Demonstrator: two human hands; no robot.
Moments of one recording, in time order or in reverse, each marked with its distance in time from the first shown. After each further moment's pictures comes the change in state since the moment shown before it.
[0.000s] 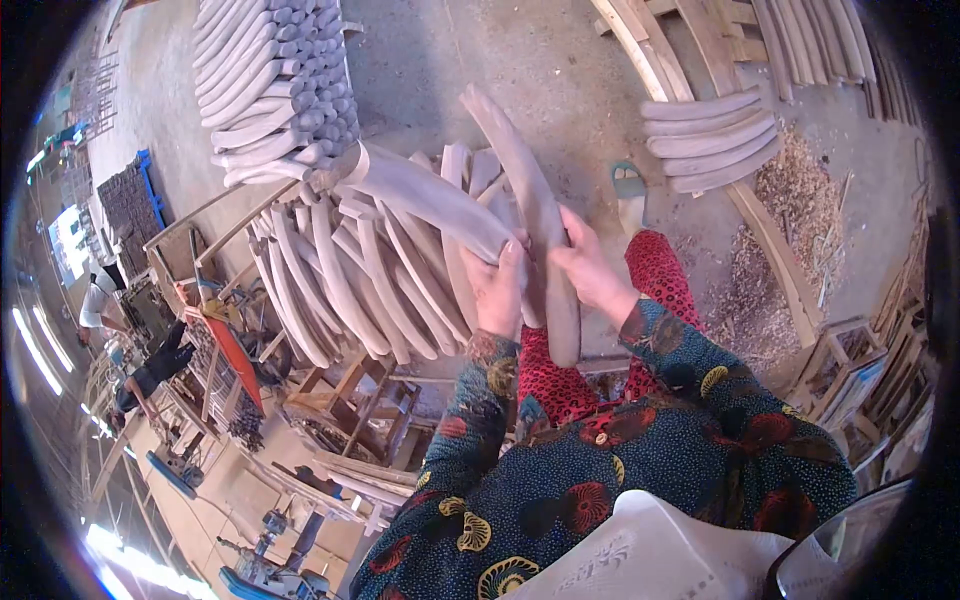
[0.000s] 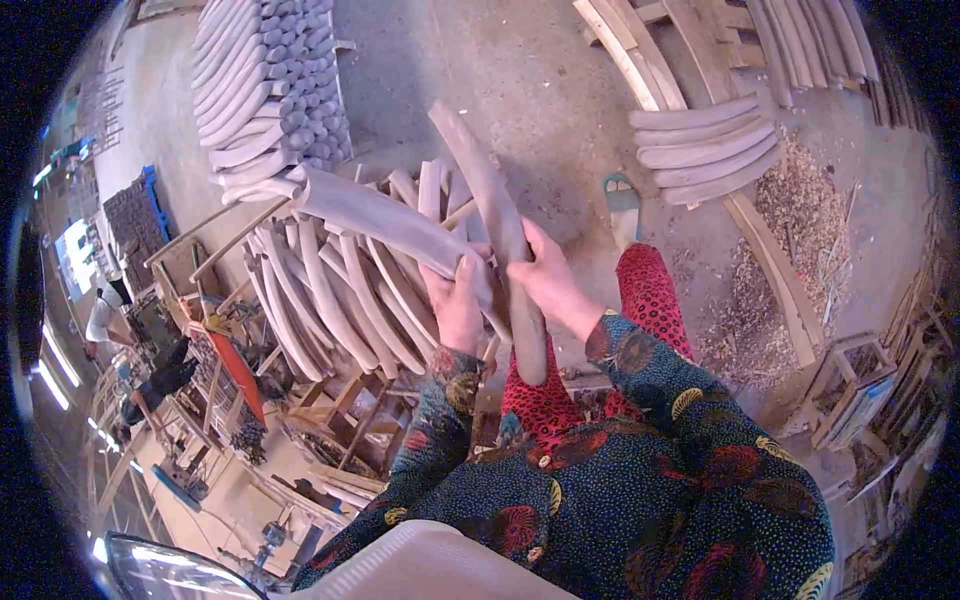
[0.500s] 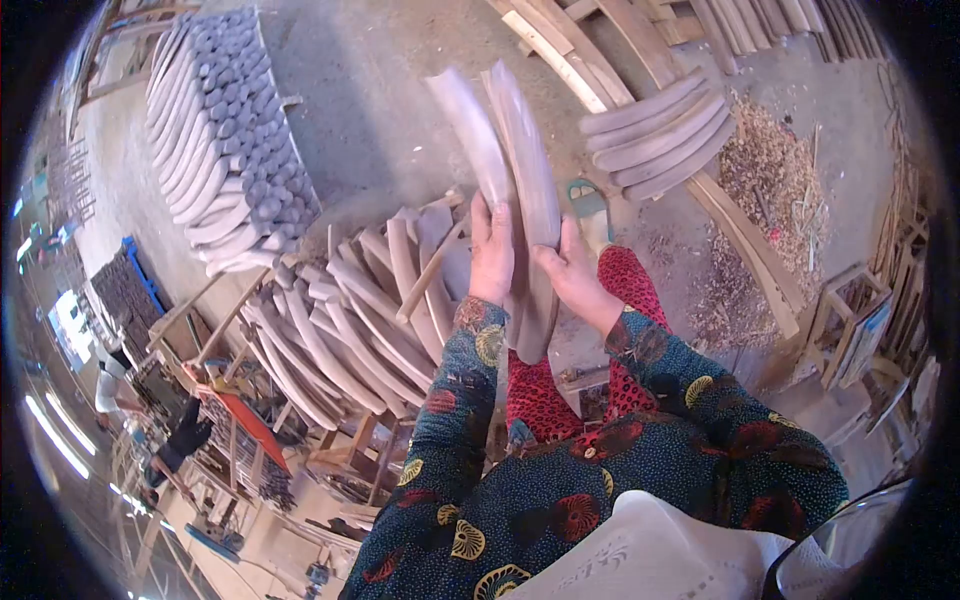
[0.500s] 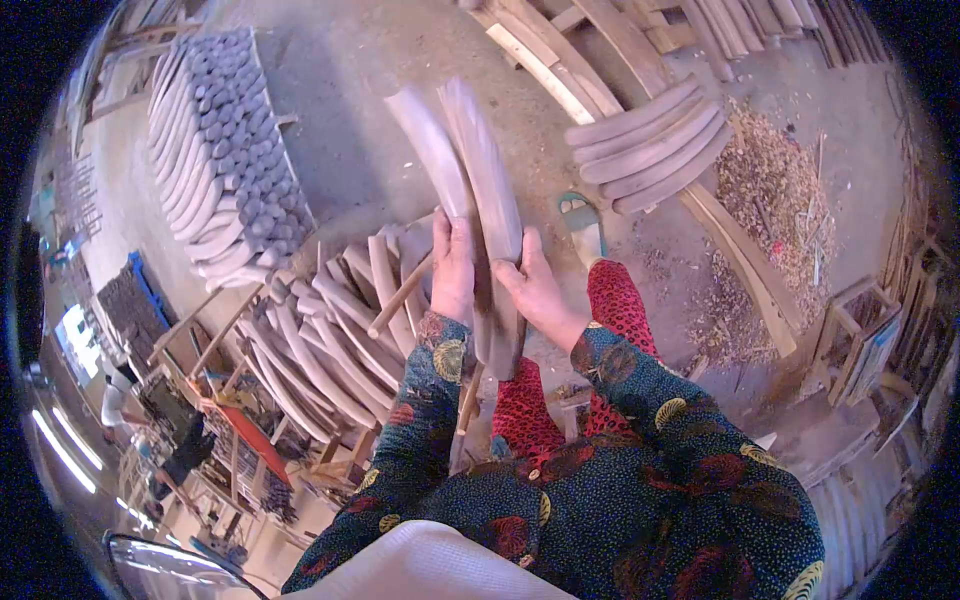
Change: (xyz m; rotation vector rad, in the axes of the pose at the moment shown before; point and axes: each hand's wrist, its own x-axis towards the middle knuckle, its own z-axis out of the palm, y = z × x) left_hand 0.084 -0.015 0.123 0.323 -0.352 -0.006; right_hand 0.016 -0.049 -0.069 -0.183 0.311 -0.133
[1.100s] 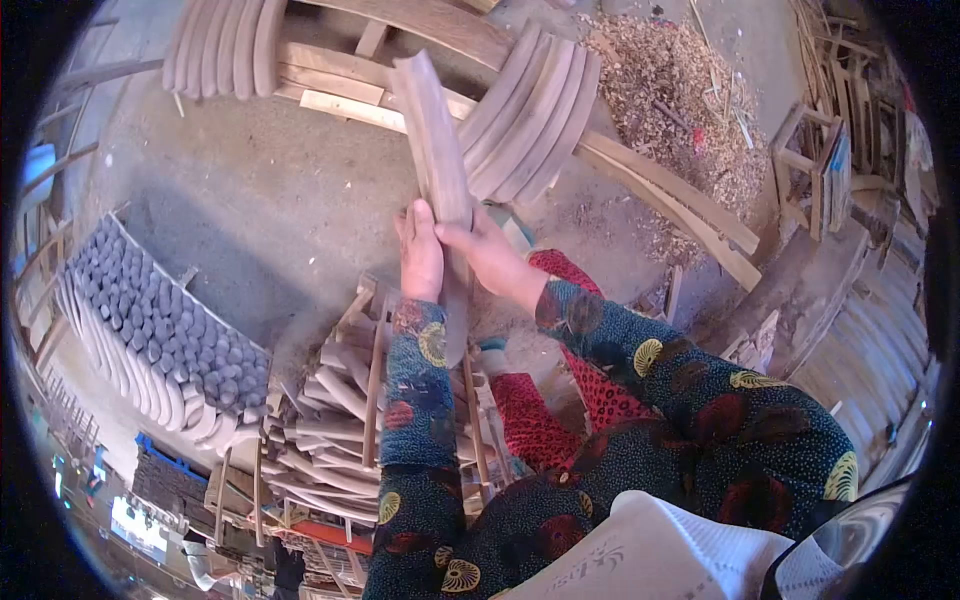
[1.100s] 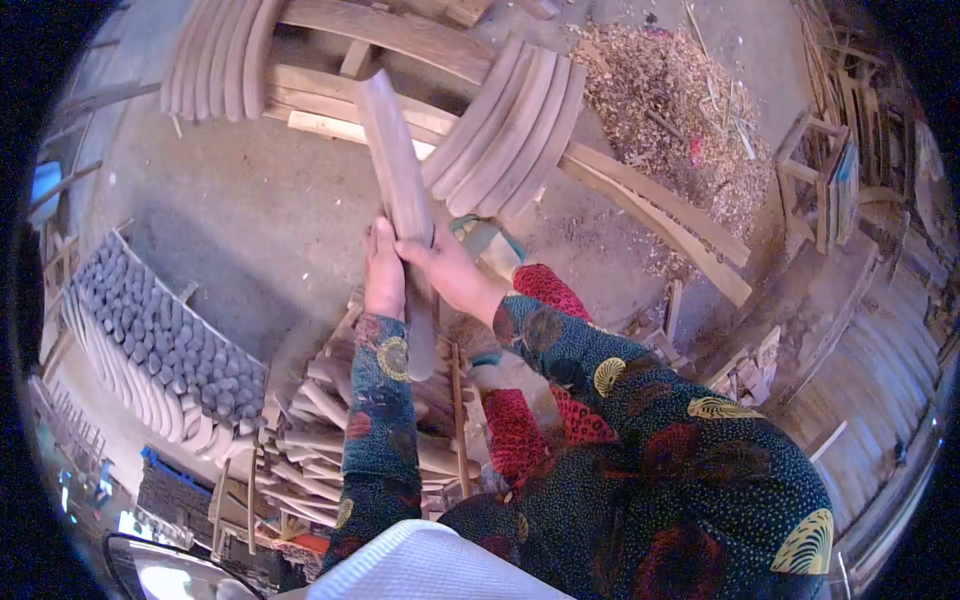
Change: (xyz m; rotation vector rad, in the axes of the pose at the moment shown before) left_hand 0.145 -0.045 0.146 0.293 -0.365 -0.172; right_hand 0.125 0.023 -0.115 0.597 0.342 -0.040
